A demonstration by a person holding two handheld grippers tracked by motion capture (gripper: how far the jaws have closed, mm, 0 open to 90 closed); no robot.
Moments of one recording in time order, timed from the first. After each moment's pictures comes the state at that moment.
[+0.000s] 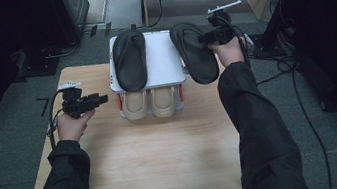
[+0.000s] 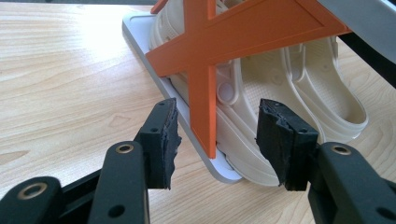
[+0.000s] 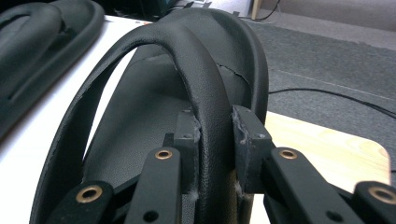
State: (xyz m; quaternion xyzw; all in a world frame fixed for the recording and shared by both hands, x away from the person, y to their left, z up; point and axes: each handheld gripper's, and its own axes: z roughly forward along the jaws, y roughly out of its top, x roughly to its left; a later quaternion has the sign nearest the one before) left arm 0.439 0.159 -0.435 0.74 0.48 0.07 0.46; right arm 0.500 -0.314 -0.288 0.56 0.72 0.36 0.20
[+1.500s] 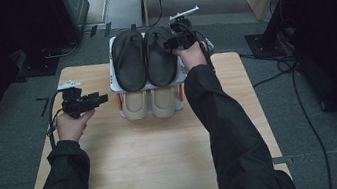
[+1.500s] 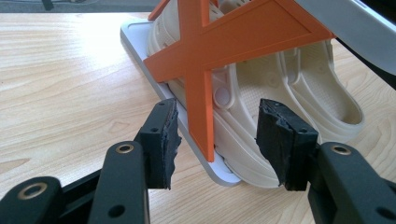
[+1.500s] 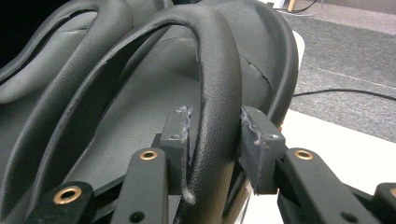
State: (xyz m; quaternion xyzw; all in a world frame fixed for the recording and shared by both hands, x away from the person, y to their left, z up) left arm 0.437 0.158 -0.433 0.74 0.47 0.08 0.47; right arm 0.527 -0.221 -0.314 0.54 0.74 0.36 0.16
